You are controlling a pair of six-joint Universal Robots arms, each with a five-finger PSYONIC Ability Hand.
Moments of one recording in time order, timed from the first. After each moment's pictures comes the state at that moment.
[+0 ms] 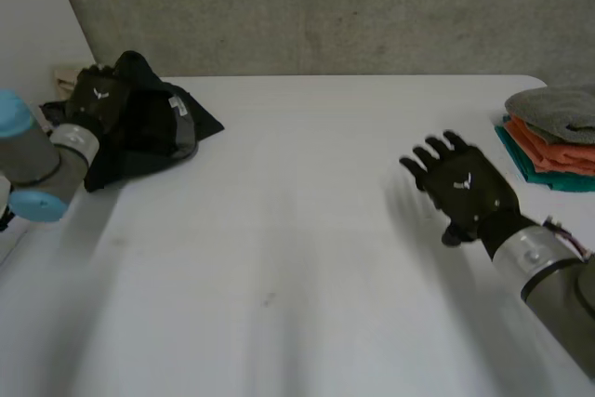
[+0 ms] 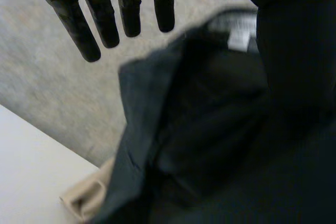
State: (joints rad) left arm 4.70 -2.60 -0.84 3.51 -1.24 3.73; right arm 1.76 -1.34 1.99 -0.50 1.15 2.48; left_hand 0.35 0.34 0.33 0.34 0.16; right_hand 0.23 0.22 0.21 0.21 0.05
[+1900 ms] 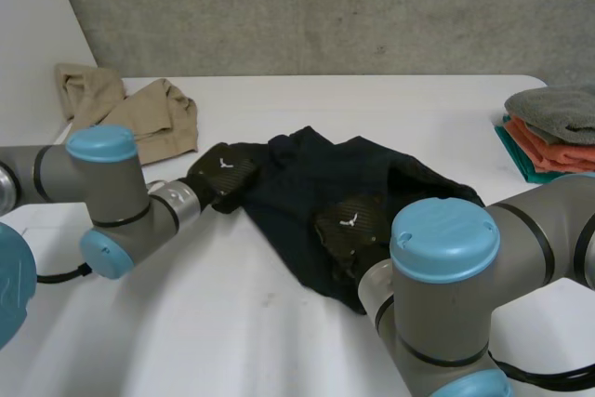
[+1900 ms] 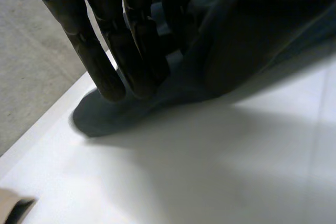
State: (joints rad) left arm 4.37 -2.43 -1.19 3.30 -1.12 3.71; right arm 2.34 -1.05 1.55 -0.16 1.70 2.82; left_hand 1.14 1.11 1.10 1.11 0.93; right_hand 0.39 1.11 1.11 1.12 0.95
